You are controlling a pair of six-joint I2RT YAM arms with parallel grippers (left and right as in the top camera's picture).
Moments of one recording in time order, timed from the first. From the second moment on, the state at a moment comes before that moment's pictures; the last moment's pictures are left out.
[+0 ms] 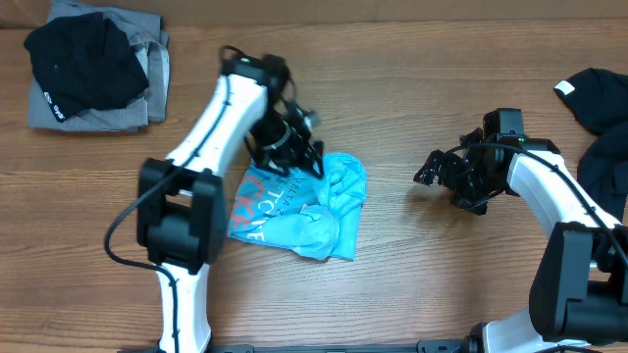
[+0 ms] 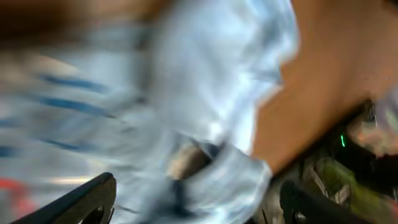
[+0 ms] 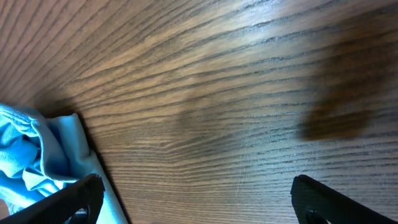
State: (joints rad) left arm -0.29 2.18 1.87 -1.42 0.52 0.07; right arm -0.08 1.72 1.05 -0.79 -0.41 0.33
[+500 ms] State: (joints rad) left arm -0.34 2.24 1.87 -1.37 0.49 -0.07; right arm -0.08 1.72 1.05 -0.77 -0.41 0.33
